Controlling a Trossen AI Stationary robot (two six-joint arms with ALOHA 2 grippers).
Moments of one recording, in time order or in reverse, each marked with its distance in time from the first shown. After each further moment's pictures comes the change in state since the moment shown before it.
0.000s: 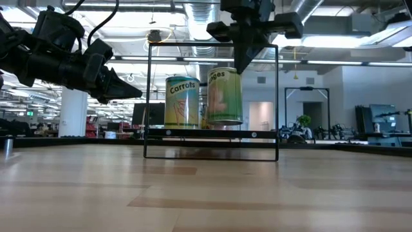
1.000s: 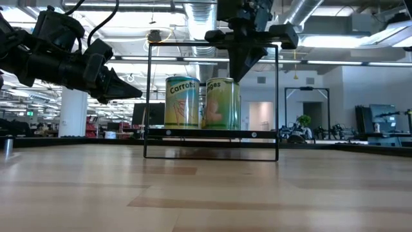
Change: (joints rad) left arm 0.000 0.000 0.000 -0.001 0.000 0.000; right arm -0.014 0.002 -0.061 0.091 0.004 0.011
